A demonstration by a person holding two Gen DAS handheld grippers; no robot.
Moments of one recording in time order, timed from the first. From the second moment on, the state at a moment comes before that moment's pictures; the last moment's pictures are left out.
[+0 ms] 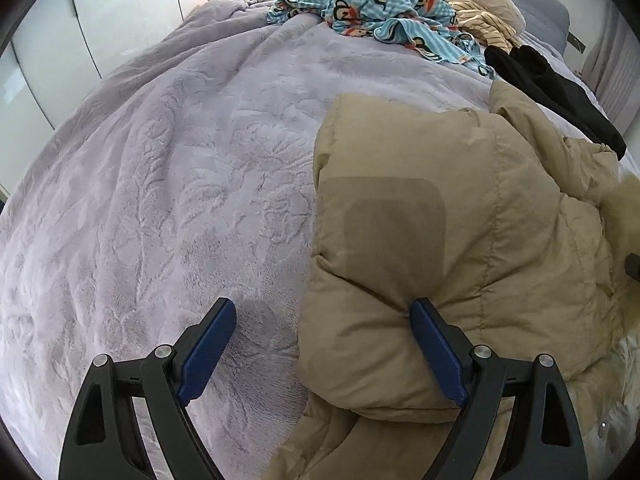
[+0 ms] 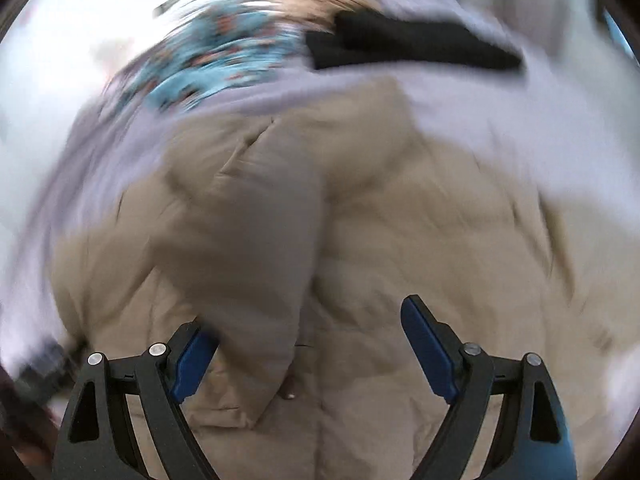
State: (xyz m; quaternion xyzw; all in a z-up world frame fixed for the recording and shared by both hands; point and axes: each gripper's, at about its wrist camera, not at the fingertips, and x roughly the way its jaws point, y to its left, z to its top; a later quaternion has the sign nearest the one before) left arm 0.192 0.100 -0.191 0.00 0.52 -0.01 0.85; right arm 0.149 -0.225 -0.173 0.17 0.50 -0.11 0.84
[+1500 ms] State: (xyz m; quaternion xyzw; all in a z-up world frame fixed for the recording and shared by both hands) left arm 0.280 0.062 -0.202 -0.01 0.51 0.01 0.86; right arm 0.144 -0.322 -0.224 0.27 0.52 -0.07 0.81
